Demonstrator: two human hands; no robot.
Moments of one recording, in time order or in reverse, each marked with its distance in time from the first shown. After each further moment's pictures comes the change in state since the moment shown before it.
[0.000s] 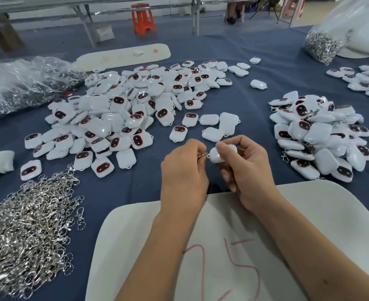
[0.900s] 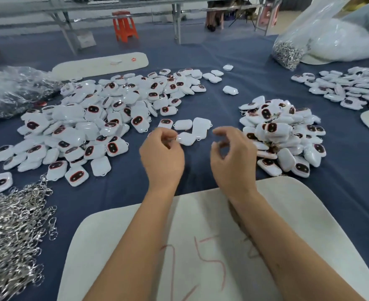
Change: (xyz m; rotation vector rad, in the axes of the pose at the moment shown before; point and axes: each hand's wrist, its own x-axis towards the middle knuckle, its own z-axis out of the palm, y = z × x) left_hand 0.045 0.014 0.031 -0.125 0.158 -0.323; right_hand 0.013 -0.012 -0.028 -0.821 0.361 -0.565
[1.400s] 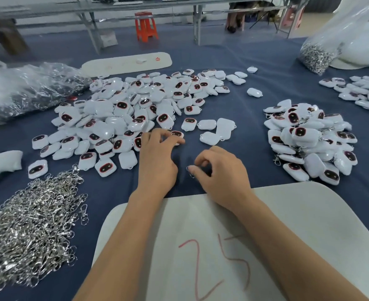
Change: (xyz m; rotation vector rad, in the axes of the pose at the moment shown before) left_hand 0.025 -0.060 -0.057 0.433 -0.222 0.408; right_hand -0.025 -0.030 0.030 -0.166 -0.528 -0.054
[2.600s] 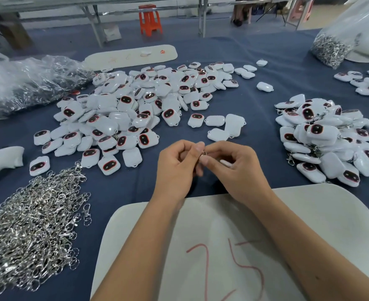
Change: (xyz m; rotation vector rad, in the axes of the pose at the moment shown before) left_hand -0.023 0.037 0.001 -1.006 -0.073 -0.343; right_hand 0.002 0.003 -0.009 0.706 -0.047 -0.058
